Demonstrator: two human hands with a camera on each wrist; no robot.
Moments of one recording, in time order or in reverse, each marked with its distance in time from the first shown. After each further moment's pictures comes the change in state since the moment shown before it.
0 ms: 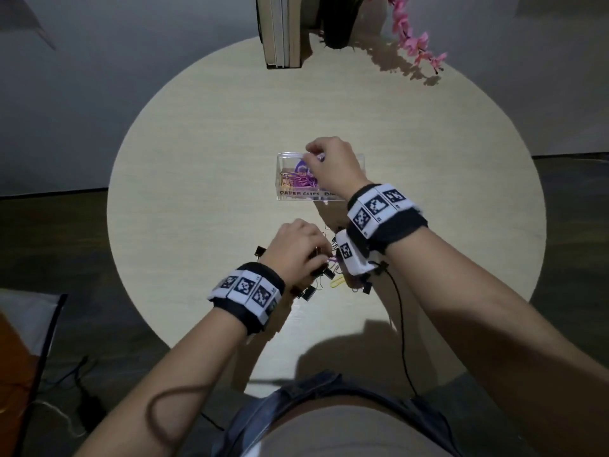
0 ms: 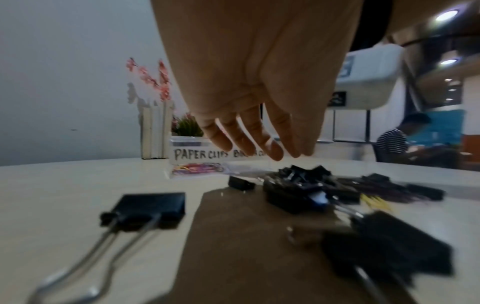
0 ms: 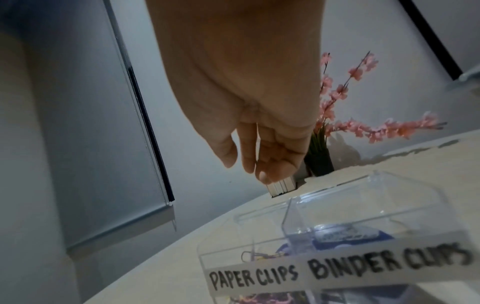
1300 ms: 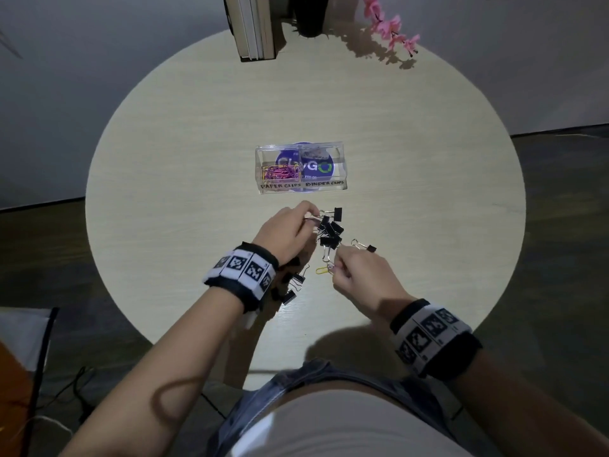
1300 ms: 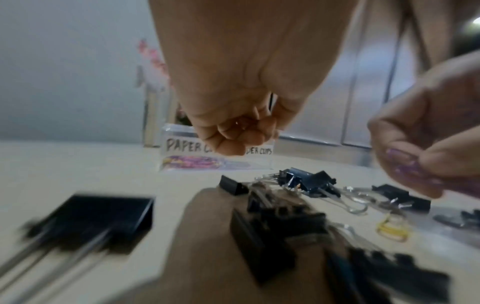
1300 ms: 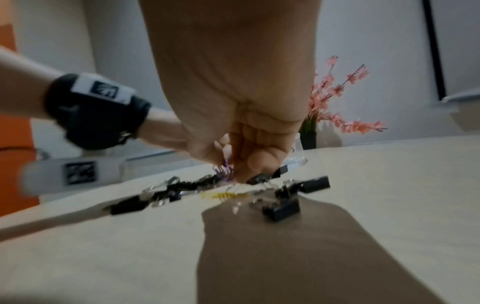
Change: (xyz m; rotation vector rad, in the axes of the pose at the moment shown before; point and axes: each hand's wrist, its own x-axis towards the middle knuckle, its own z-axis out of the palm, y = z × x) left_hand 0.020 0.007 -0.002 -0.274 0.040 -0.127; right_hand -0.164 0.086 0.013 -0.326 -0.204 0.019
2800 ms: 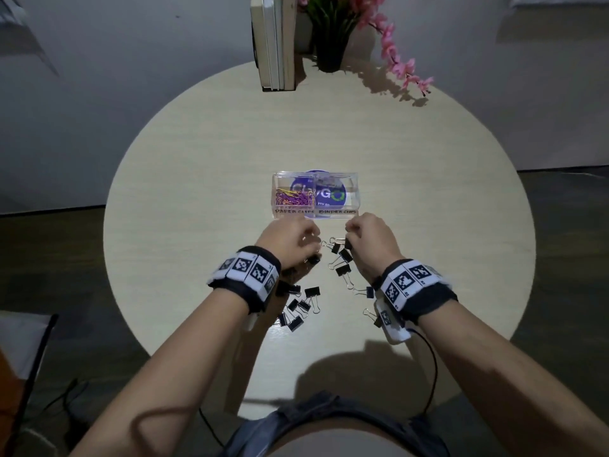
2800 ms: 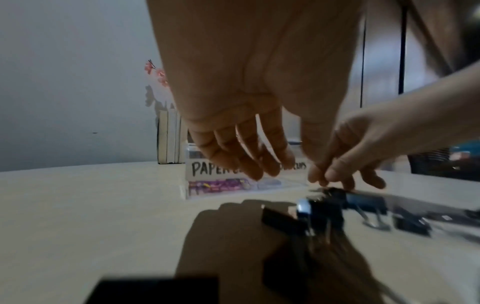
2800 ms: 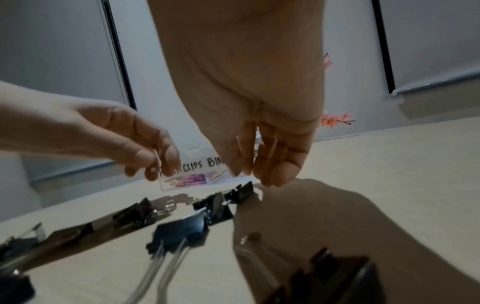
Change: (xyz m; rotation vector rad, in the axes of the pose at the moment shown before) left_hand 0.021 -0.012 -0.025 0.199 0.005 0.001; right_hand 0.105 0.016 -0.025 0.107 0.158 0.146
